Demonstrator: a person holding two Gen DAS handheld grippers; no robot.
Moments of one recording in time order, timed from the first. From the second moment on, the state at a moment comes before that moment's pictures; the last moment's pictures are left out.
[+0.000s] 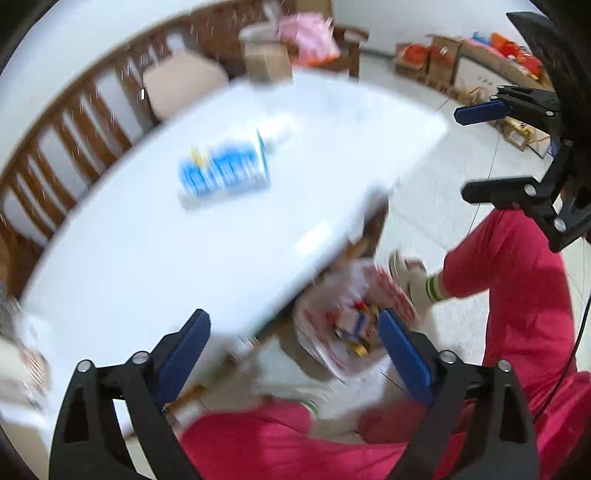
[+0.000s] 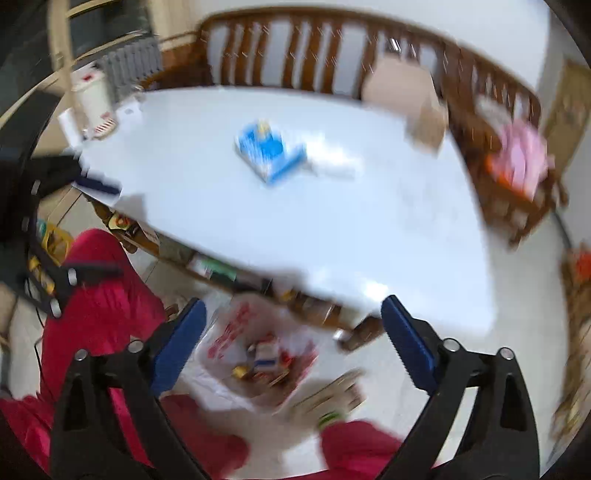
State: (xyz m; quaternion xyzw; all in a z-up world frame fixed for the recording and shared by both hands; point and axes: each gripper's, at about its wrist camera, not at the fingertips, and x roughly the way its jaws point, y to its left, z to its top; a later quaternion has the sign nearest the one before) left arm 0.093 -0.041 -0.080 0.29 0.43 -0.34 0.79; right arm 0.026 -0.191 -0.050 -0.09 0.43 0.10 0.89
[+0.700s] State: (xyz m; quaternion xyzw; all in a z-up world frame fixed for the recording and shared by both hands) left arm 0.157 -0.074 0.015 0.47 0.31 -0.47 0.68; right arm 0.118 -0.219 0.081 -0.18 0.41 0.21 0.87
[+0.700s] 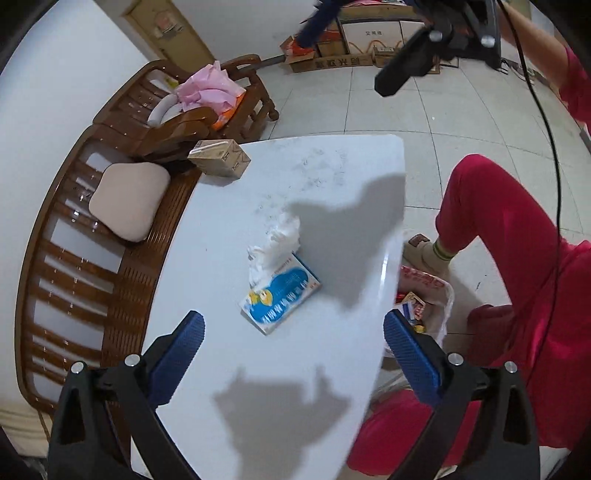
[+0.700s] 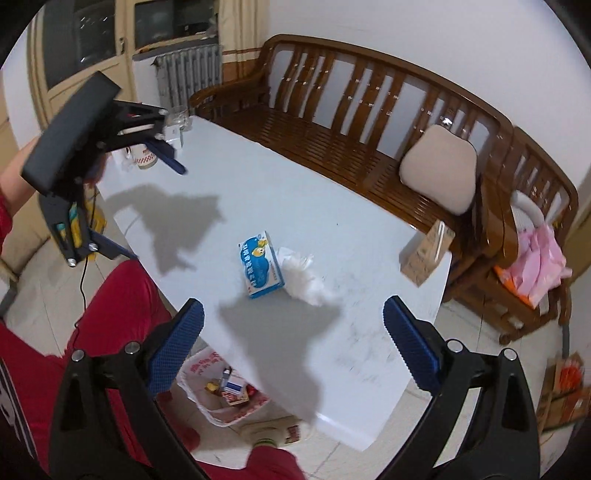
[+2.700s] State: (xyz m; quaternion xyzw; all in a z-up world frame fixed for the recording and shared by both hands) left arm 0.267 -0.117 -0.160 0.48 0.44 -0.53 0.54; right arm 0.268 -0.173 -0.145 -0.25 0.54 0.34 0.73
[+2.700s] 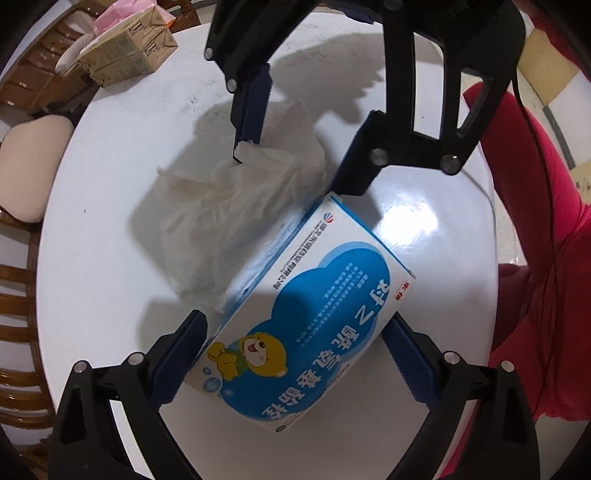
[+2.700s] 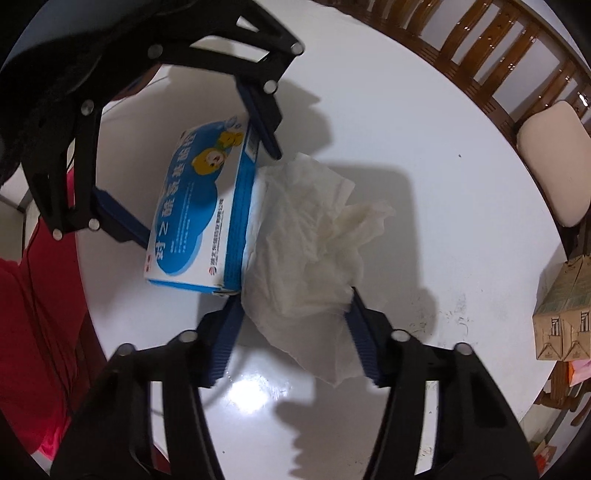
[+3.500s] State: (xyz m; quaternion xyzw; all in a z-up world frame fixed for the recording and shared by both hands) left arm 0.250 -0.082 -0.152 0.35 0.49 -0.39 0.70; right arm 0.236 -0.173 -0.144 -0.15 0.54 0.19 0.81
